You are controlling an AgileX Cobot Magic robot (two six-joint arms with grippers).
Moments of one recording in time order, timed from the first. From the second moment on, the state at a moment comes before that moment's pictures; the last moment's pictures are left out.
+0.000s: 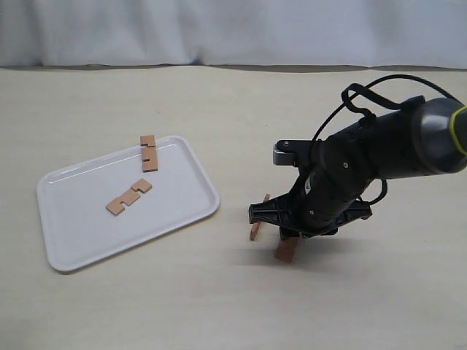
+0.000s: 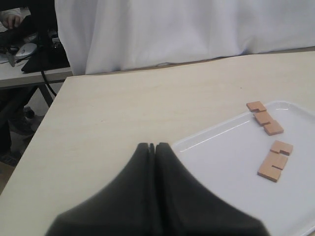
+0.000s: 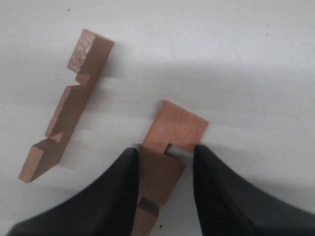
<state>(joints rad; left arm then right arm) 0.02 0.00 0.00 -0.04 0.32 0.16 0.25 1.87 -0.92 -0.03 0.47 0.51</state>
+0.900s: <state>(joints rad) 0.02 0.00 0.00 -0.04 0.32 0.16 0.25 1.89 -0.93 -0.09 0.49 0.51</state>
